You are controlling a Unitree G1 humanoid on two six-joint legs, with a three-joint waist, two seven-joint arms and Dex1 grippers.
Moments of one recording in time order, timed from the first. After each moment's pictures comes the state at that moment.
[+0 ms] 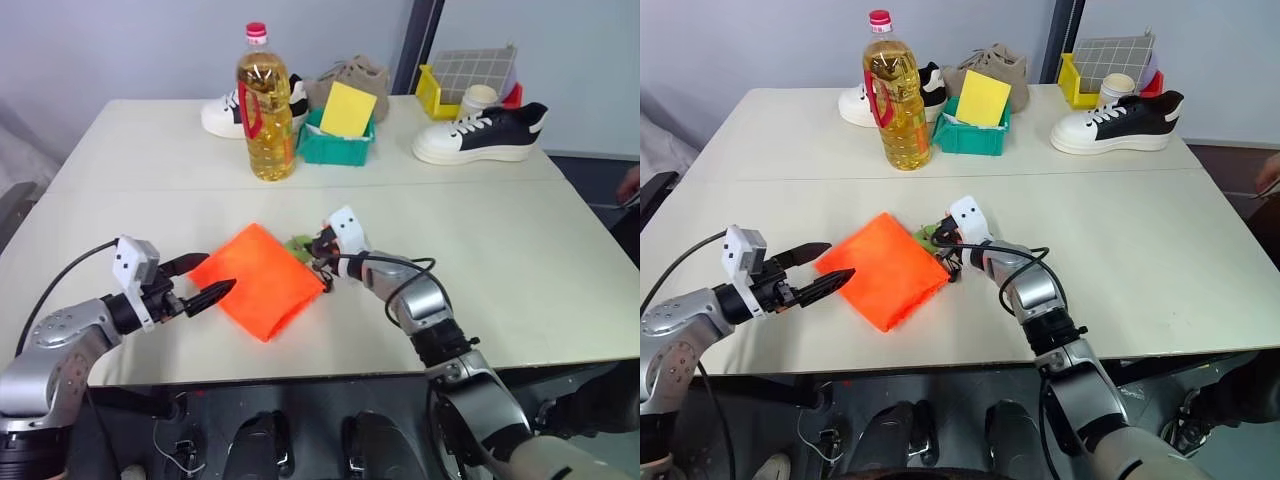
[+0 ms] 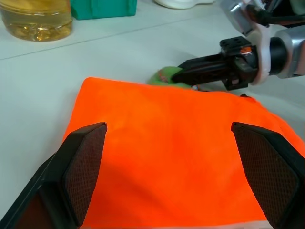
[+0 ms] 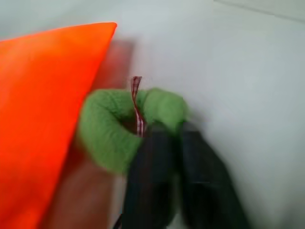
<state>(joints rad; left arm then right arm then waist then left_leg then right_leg) -0.04 0.67 0.29 -0.25 -0.63 0.49 -0.85 -0.61 -0.14 0.21 0.25 0.14 0.50 0.46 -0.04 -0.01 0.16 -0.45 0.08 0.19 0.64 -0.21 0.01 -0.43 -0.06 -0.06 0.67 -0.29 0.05</state>
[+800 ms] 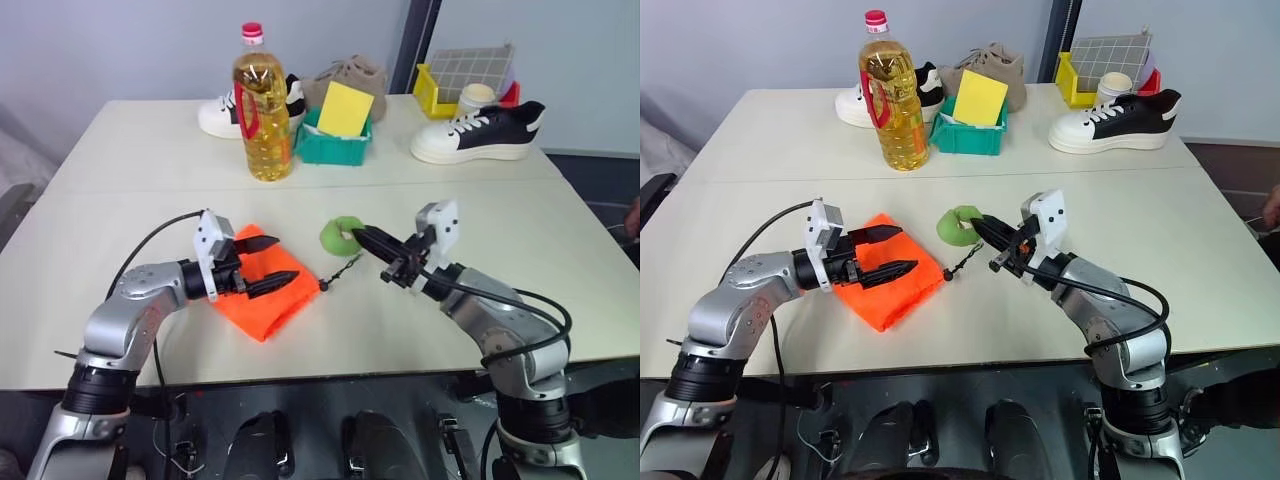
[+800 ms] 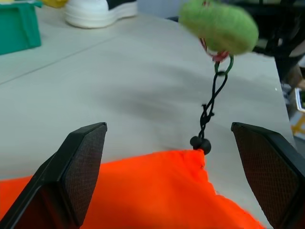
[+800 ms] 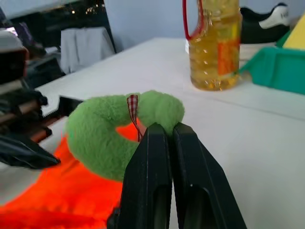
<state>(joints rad) -0.36 0.59 -0.02 -0.10 -0.53 0.44 -0.99 -0.30 -0.30 -0.06 -0.46 0.53 0.70 0.52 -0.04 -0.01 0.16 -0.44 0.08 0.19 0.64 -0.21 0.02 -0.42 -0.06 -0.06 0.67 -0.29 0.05</state>
